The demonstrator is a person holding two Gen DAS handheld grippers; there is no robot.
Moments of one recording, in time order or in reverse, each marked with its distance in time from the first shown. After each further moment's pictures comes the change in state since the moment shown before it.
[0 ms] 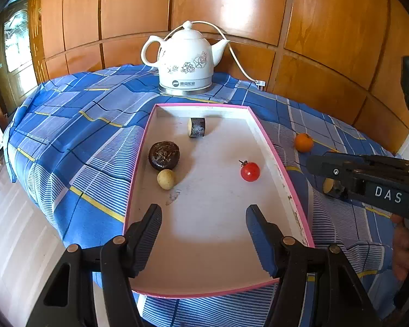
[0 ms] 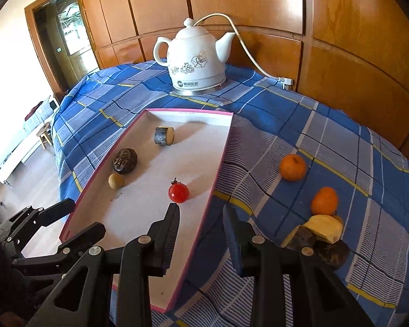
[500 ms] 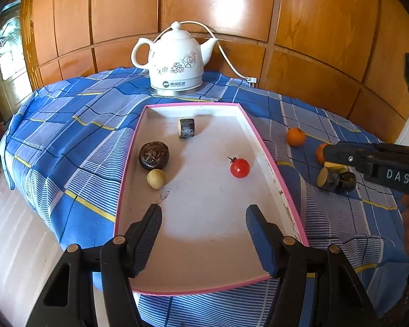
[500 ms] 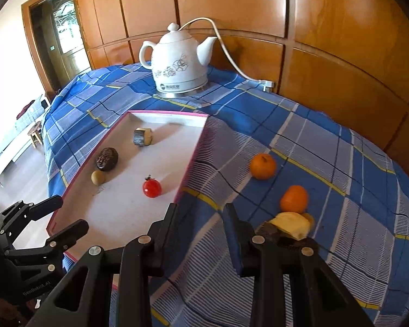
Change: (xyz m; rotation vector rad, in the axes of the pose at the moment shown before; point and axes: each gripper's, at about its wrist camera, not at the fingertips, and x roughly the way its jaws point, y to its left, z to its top) left arm -0.001 -0.012 -0.002 0.042 0.002 -0.010; right arm -0.018 -0.029 -0.004 -0.006 -0.008 -0.059
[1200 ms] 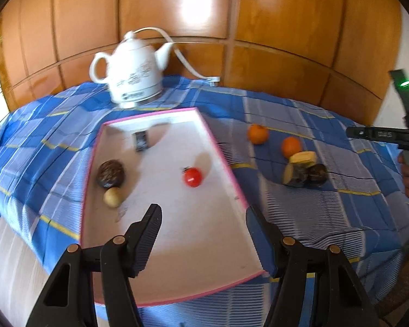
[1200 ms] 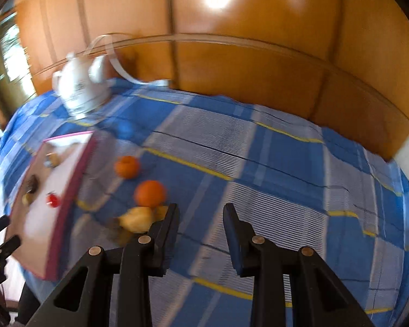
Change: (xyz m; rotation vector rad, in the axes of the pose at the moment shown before) left arm -0.001 -0.045 0.015 0.133 0.002 -0.124; right arm -0.034 -0.162 -0.016 0.215 0.008 -0.229
